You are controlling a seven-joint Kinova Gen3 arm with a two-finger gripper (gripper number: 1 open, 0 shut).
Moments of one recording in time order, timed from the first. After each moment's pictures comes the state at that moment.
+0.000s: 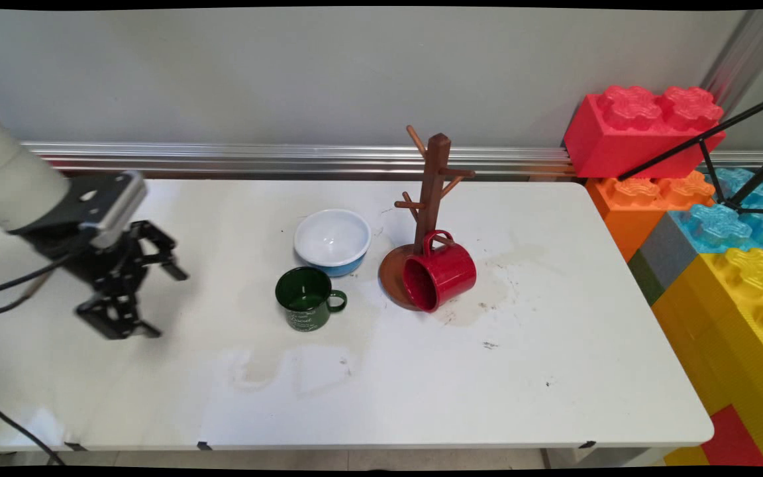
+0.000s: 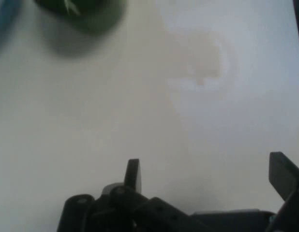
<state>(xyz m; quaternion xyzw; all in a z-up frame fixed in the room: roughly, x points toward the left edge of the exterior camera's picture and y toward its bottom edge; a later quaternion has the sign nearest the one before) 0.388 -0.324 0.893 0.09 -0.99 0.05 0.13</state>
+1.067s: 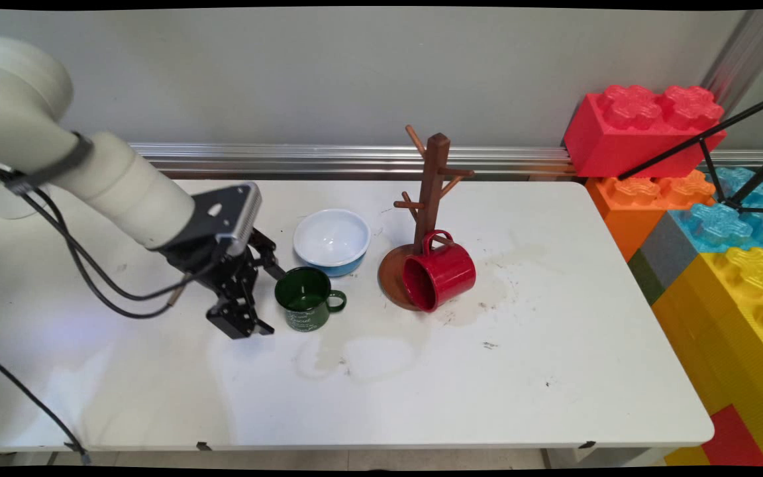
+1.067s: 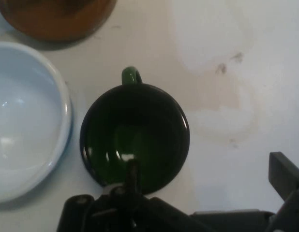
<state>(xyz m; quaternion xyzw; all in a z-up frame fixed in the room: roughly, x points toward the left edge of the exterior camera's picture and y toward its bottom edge) 0.300 -0.373 0.841 0.09 -0.97 0.08 0.19</state>
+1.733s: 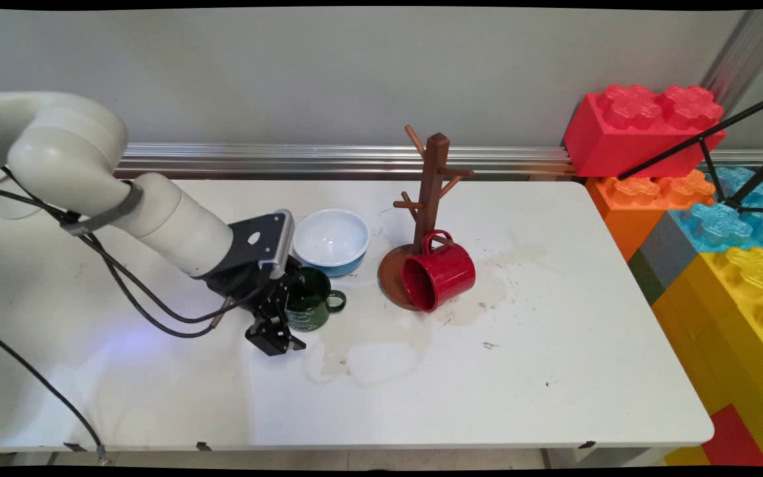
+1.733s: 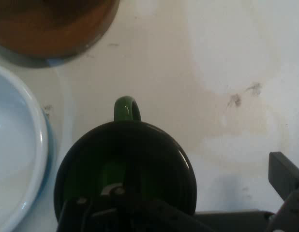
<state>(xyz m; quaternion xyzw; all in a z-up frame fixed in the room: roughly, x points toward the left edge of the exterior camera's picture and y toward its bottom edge) 0.271 -0.381 0.794 0.11 -0.97 0.08 0.20</state>
